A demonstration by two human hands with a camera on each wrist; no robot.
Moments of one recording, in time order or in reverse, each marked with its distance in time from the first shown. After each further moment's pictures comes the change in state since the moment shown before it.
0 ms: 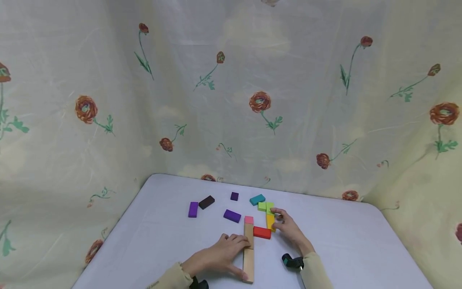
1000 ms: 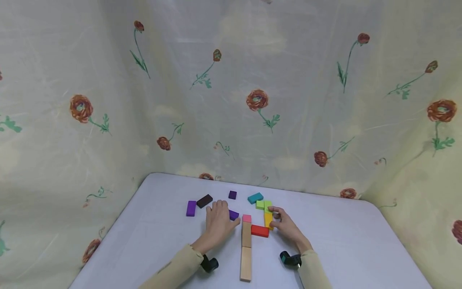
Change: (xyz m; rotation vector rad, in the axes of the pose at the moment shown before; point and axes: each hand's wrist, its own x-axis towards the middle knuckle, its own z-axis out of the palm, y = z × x) left_hand 0.043 -0.007 -0.029 0.118 0.672 -0.555; right_hand -0.005 -0.008 -0.001 -0.016 -0.015 0.023
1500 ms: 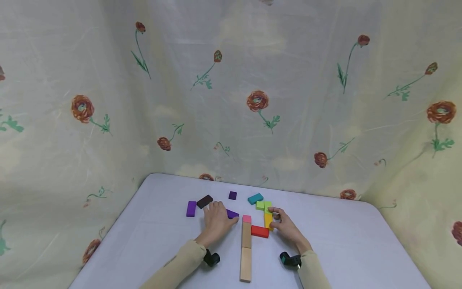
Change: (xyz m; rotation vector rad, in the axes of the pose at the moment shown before) left_hand 0.014 -0.010 0.018 0.052 -0.056 -0.107; right_hand 0.000 0.002 0.001 -0.041 0.003 -0.027
